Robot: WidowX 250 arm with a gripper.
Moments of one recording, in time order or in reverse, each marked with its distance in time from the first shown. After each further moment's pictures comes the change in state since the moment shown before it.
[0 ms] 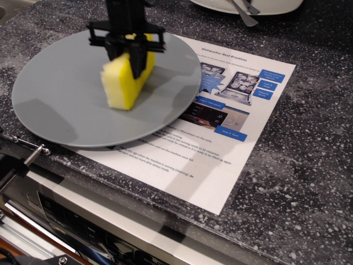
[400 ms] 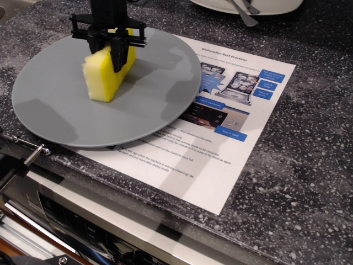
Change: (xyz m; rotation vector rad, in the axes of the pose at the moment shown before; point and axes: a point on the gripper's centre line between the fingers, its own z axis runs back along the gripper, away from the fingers) arm 0.010 0.029 -0.004 0.059 0.001 0.017
